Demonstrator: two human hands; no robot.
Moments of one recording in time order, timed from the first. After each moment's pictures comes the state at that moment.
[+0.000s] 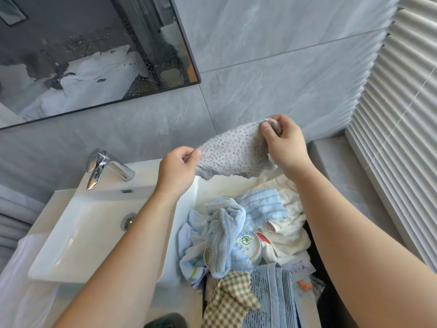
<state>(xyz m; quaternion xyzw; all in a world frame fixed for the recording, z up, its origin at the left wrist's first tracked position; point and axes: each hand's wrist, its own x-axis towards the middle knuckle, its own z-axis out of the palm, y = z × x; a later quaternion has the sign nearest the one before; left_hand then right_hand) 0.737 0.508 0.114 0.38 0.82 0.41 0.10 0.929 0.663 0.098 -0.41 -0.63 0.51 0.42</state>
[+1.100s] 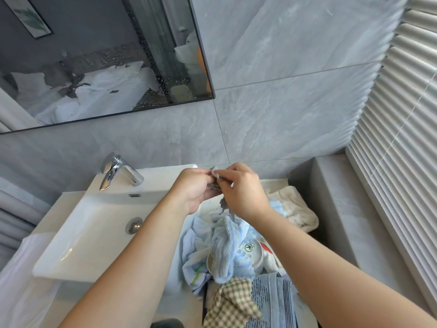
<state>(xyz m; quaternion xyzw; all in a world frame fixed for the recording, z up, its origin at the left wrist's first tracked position) 0.781 0.491 0.144 0.18 0.71 0.55 0.41 0.892 0.554 0.092 -0.28 -0.79 0.42 0.35</state>
